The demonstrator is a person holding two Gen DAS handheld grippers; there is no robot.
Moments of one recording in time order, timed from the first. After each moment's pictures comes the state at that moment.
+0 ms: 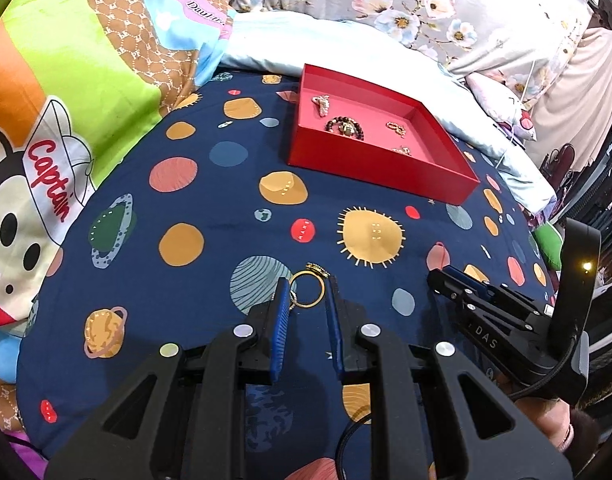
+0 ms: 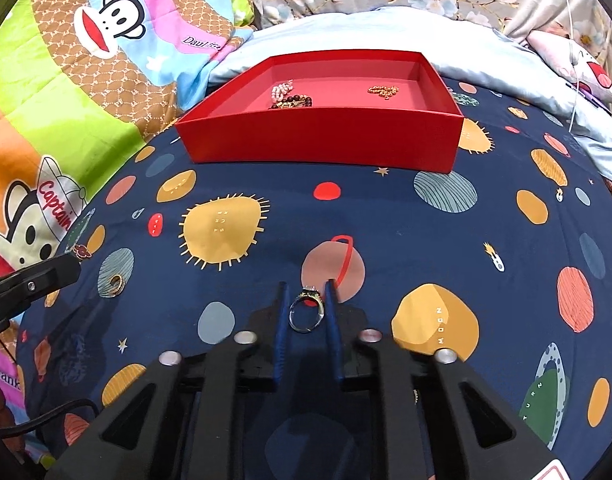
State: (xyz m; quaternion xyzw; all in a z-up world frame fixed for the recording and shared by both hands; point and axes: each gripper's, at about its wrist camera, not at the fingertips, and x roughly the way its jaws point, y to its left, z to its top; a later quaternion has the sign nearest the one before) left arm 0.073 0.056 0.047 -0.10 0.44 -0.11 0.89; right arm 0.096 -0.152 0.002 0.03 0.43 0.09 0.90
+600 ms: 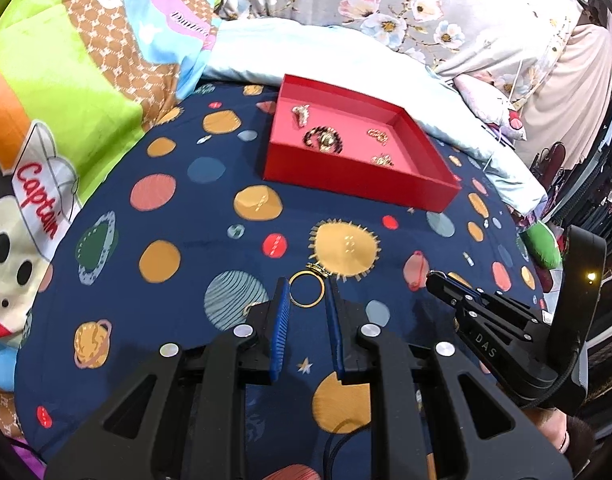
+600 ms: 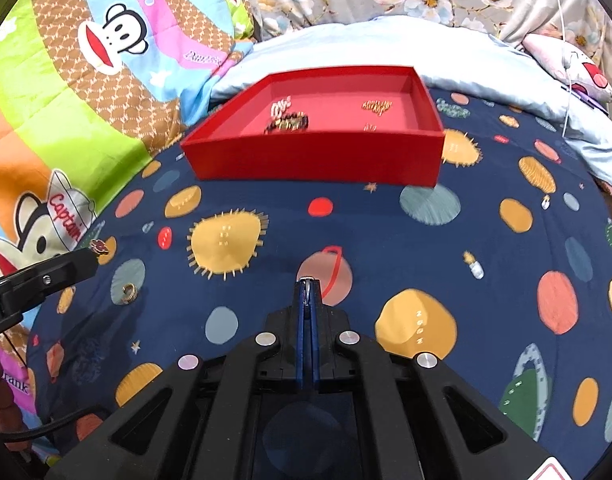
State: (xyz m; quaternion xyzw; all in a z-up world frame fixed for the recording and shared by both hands) left arm 0.078 0.040 0.063 -0.09 0.42 -0.13 0.89; right arm 0.088 -0.163 0.023 0.04 0.41 0.09 0.90
